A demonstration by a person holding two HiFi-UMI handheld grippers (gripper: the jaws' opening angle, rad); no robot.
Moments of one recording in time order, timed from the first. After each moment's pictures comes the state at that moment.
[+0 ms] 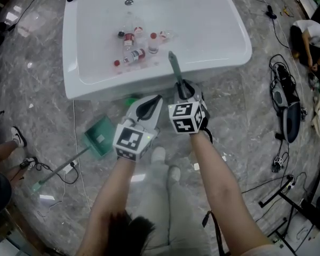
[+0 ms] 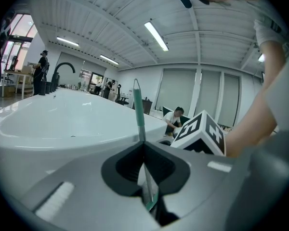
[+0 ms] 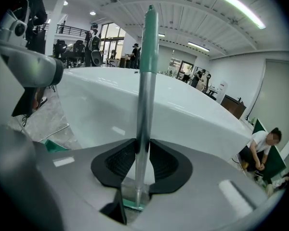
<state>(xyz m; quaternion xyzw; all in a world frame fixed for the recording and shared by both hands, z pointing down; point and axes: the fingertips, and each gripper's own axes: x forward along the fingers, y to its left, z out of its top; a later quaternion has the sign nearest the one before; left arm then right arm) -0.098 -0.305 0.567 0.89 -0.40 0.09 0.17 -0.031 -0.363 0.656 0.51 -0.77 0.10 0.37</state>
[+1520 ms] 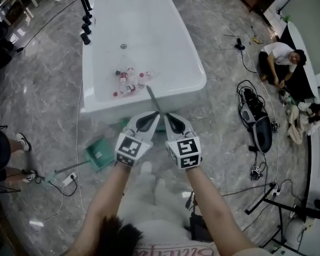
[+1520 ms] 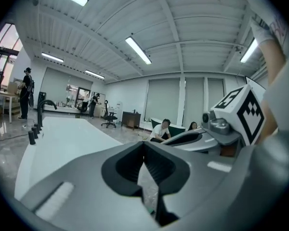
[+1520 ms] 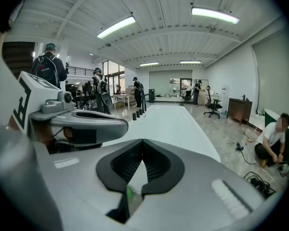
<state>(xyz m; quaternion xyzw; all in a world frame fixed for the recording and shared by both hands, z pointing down) -0.067 -0.270 0.382 0.93 -0.36 0.06 0.09 -0.043 -0.268 0.403 0.48 -0.84 0.12 0.19</state>
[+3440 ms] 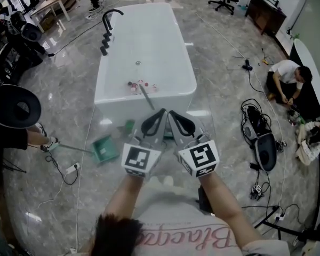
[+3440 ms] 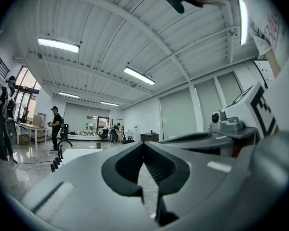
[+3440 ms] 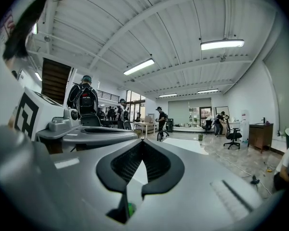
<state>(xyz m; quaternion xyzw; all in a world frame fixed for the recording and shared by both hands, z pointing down) 0.031 -0.170 0.206 0.87 -0.50 -0.02 -0.03 0.044 -0.164 0.213 0.38 -0.92 -0.01 0.06</state>
